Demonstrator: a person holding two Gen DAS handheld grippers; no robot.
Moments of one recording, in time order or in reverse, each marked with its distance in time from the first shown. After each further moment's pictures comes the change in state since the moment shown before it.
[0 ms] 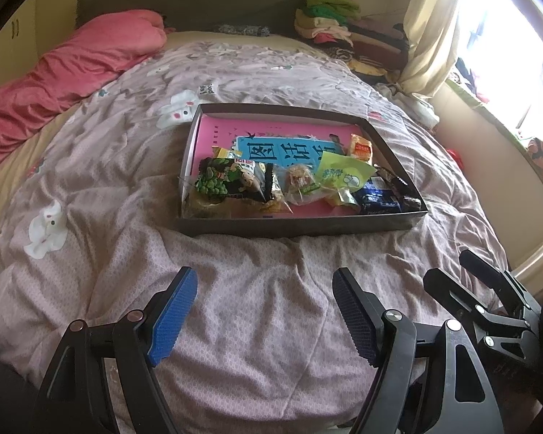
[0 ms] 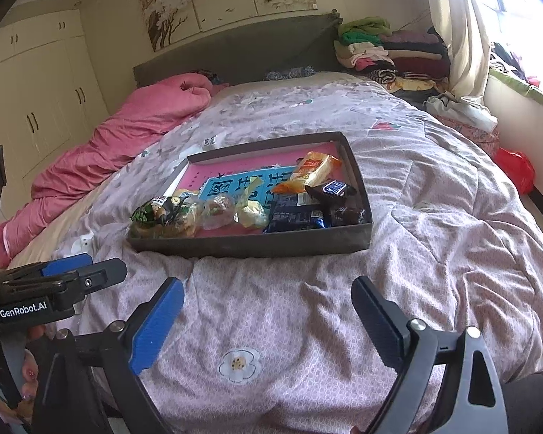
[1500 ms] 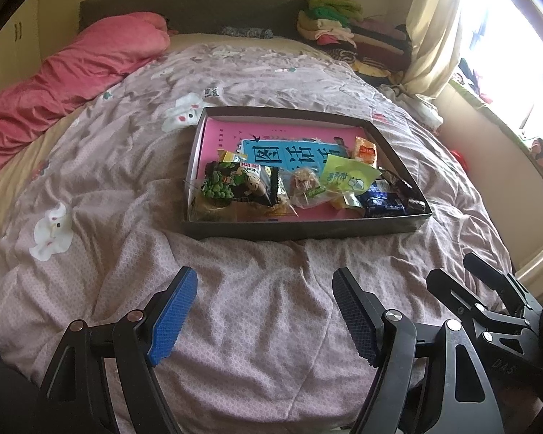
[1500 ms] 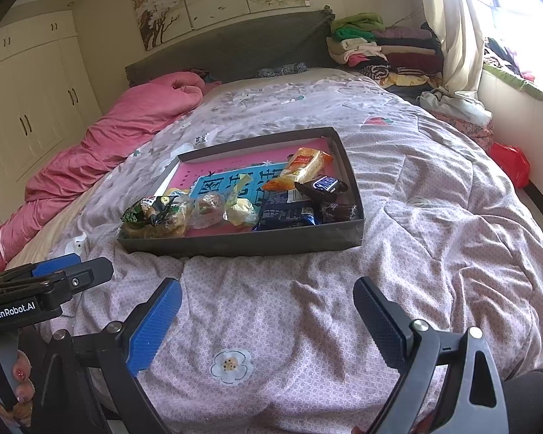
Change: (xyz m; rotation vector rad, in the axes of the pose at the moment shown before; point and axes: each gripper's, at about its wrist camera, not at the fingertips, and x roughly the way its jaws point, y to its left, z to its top) left arm -0.002 0.002 0.003 0.004 -0.009 0.021; right arm 0.002 -0.007 -0.002 0.016 0.011 -0.019
